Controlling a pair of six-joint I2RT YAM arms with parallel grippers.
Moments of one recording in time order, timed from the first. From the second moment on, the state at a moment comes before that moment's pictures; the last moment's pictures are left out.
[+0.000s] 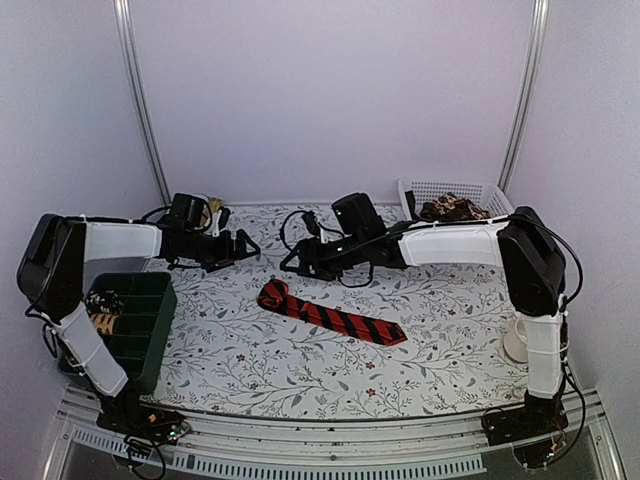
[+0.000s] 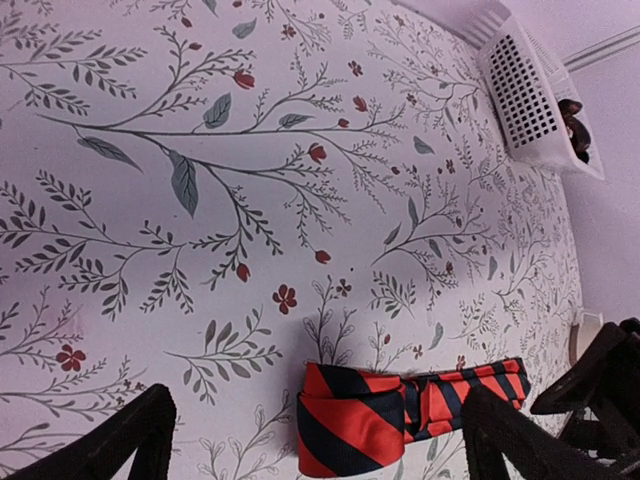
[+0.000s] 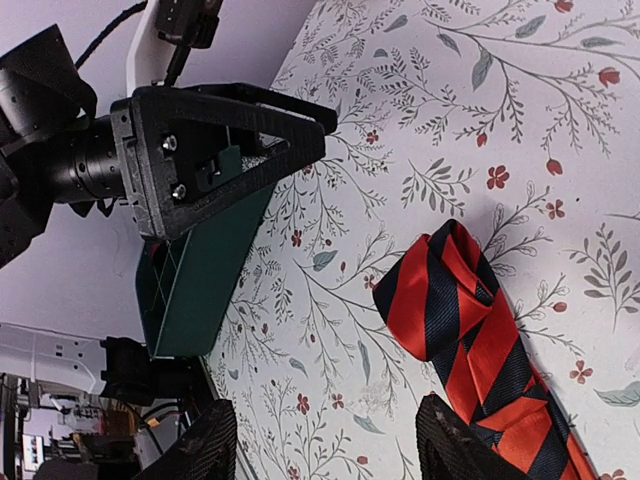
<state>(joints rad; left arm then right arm) -0.29 1.67 1.02 -0.13 0.40 -0.44 0.85 2.07 1.55 -0.04 -0.49 0.68</state>
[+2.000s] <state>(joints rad) -0.41 1.84 0.82 0.18 0.65 -0.49 0.83 2.43 1.63 0.20 -0.64 1.06</state>
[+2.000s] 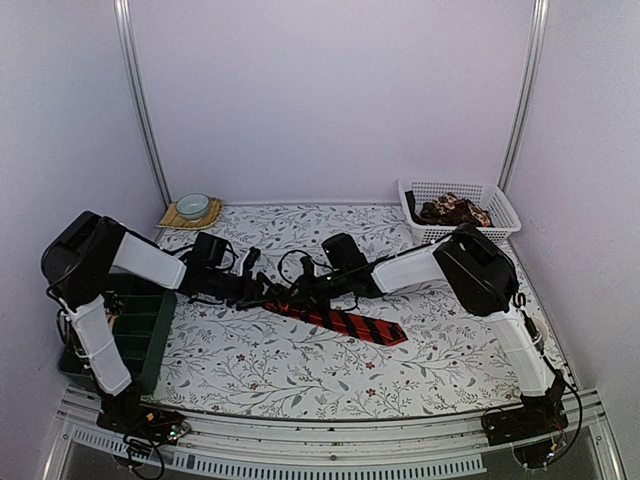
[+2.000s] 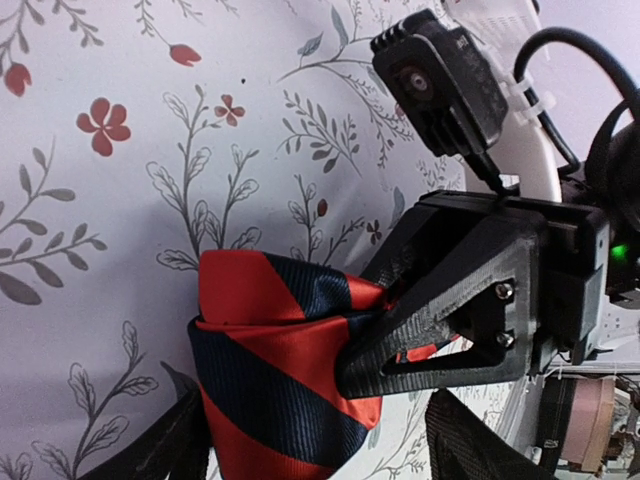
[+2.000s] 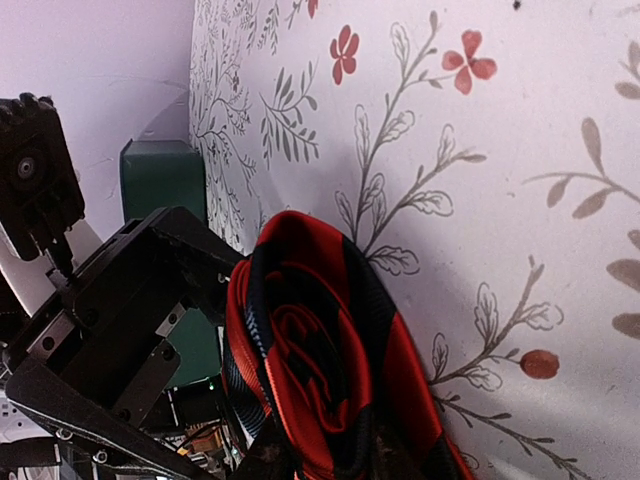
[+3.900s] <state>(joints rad) -0.55 1.84 1.01 -0.11 0.22 -0.44 0.77 2.21 1.45 0.01 -0.68 0.79</state>
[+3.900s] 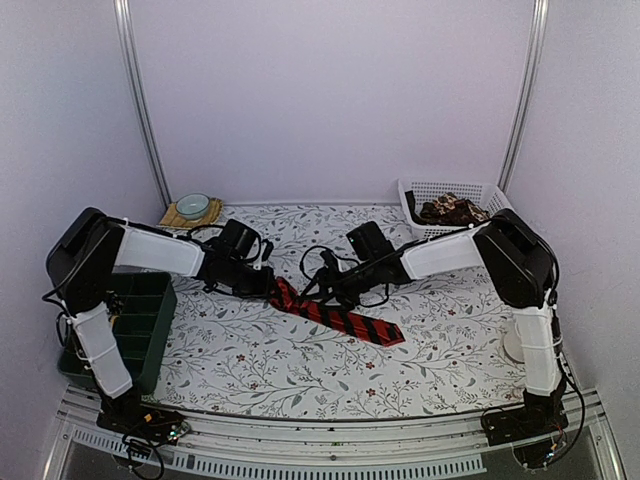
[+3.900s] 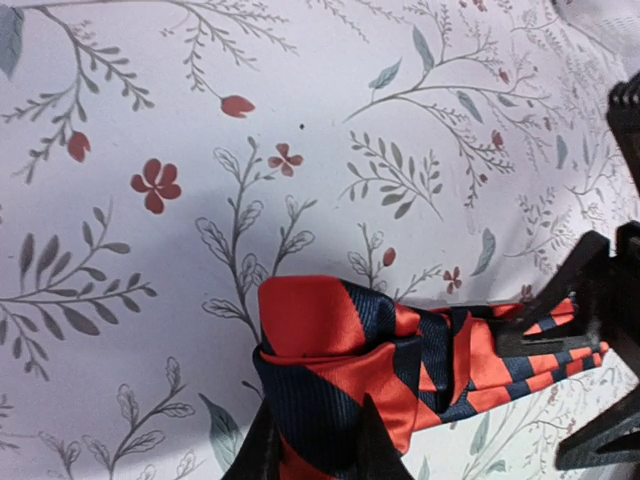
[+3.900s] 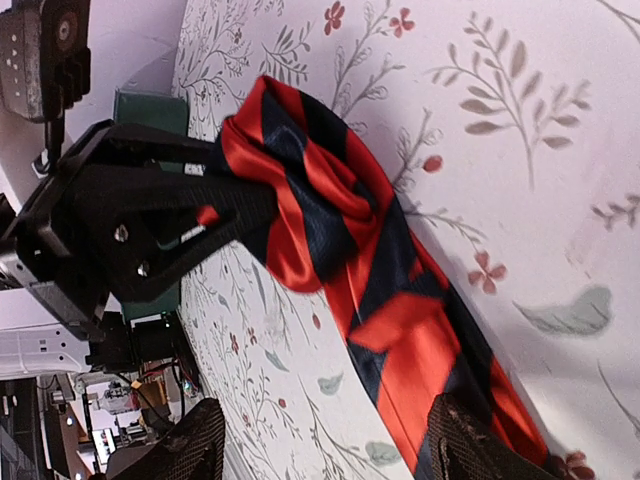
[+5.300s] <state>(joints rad) -0.95 2.14 1.54 -0.69 -0.61 -0.32 0.70 1.97 1.06 0.10 -0.64 0.67</state>
